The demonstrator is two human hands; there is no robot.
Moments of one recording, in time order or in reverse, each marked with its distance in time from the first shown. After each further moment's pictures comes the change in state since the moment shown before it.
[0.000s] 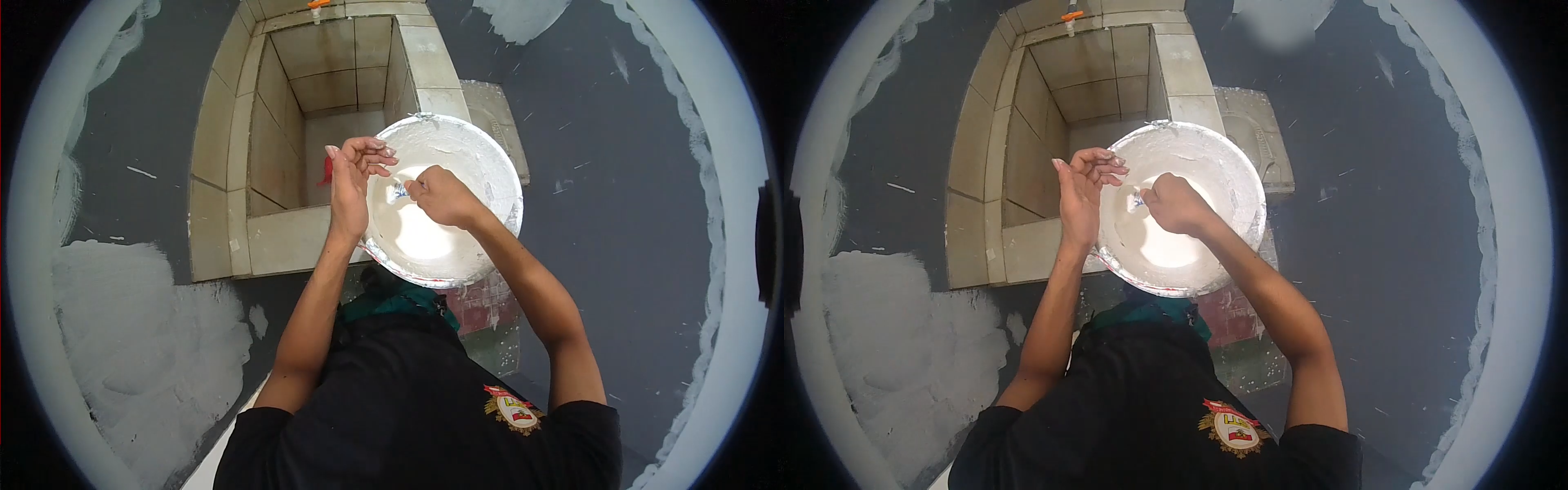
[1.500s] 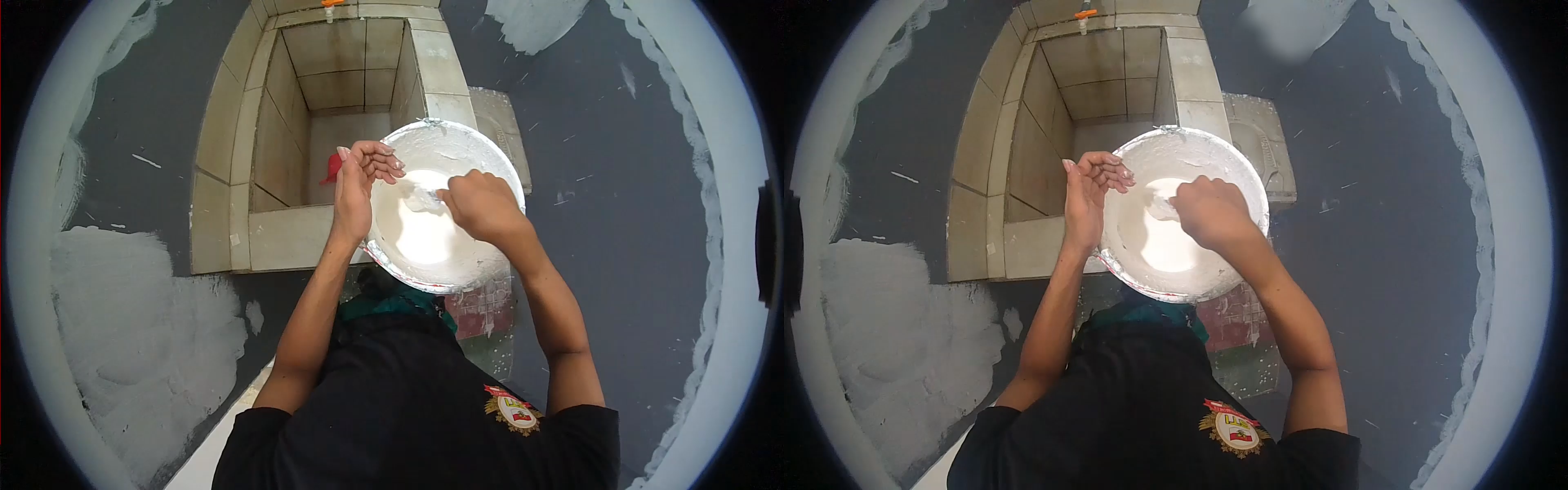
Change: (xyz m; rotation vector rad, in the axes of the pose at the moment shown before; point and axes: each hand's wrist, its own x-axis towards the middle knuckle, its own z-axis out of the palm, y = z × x) left_hand -0.001 -0.001 -0.003 0.012 -0.040 0.017; right_hand -0.043 -0.014 -0.038 -0.657 0.153 -0.191
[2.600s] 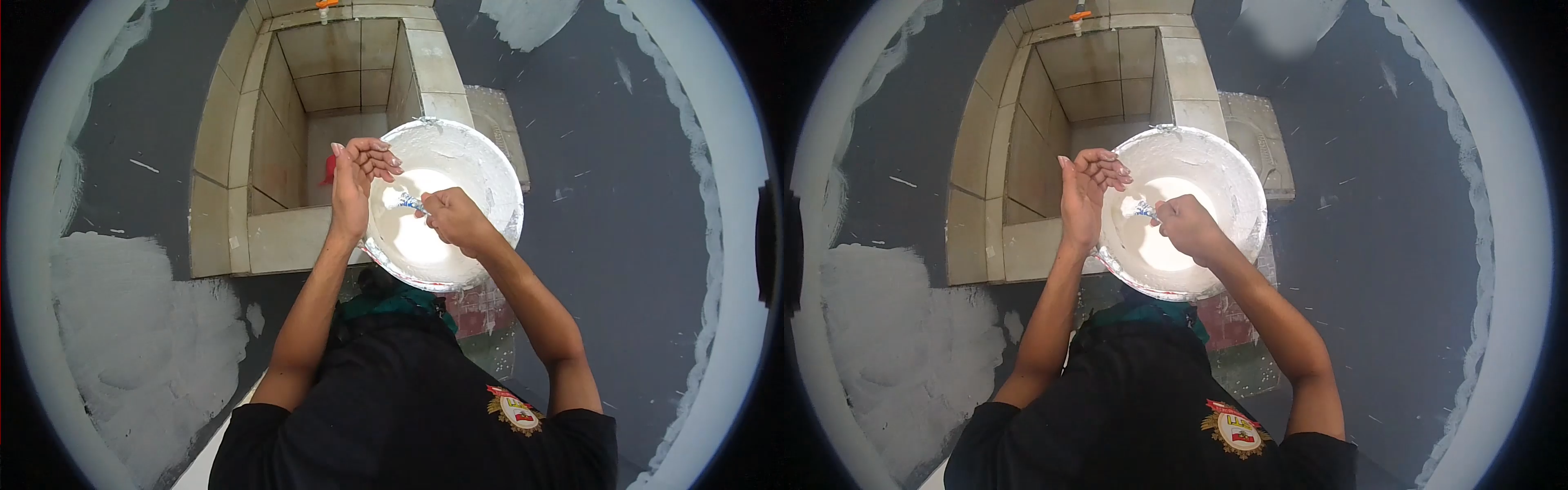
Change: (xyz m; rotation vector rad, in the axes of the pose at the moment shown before) left_hand 0.003 0.005 0.004 -0.108 0.034 -0.043; right_hand 0.003 -0.004 0.065 1.238 -0.180 0.358
